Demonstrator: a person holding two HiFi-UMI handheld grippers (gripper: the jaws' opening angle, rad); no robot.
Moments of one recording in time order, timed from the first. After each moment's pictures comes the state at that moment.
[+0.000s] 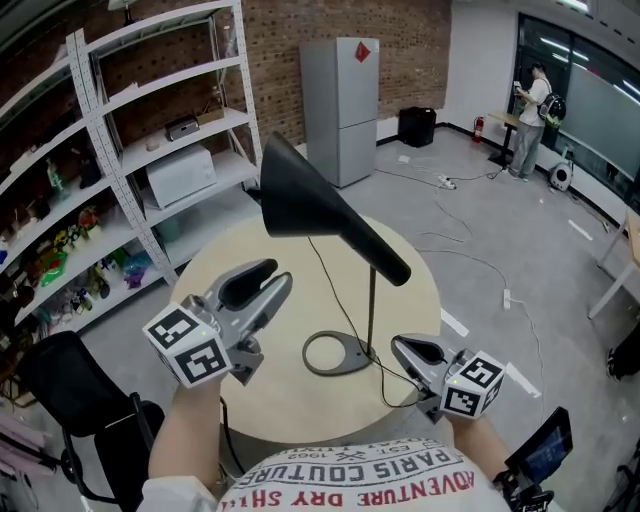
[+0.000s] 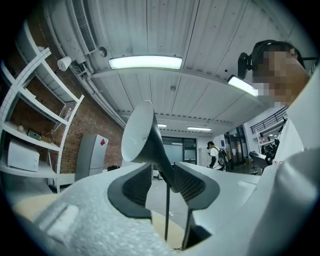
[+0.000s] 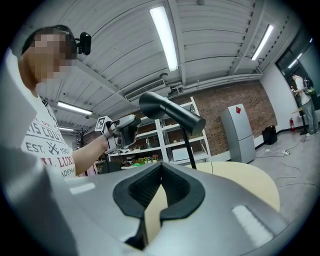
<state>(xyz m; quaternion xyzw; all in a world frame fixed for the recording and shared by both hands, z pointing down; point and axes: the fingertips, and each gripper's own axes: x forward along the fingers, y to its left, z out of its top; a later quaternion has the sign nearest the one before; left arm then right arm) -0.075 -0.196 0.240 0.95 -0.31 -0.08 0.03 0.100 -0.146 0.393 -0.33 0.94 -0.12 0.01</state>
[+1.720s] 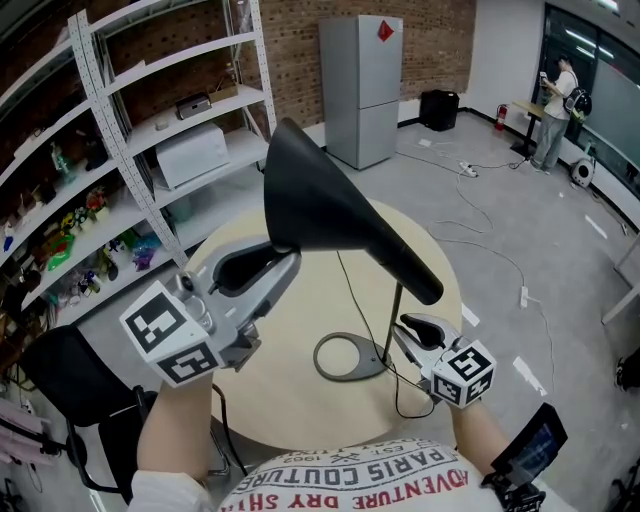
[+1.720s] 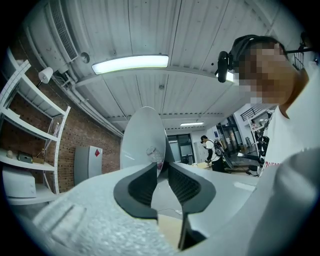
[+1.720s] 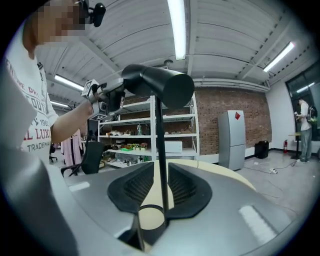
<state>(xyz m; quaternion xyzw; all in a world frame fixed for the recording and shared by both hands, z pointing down) -0.078 -0.224 0.208 0.96 -0.28 -0.06 -0.06 0.078 -0.237 0.448 -0.36 0.93 -0.05 -0.08</state>
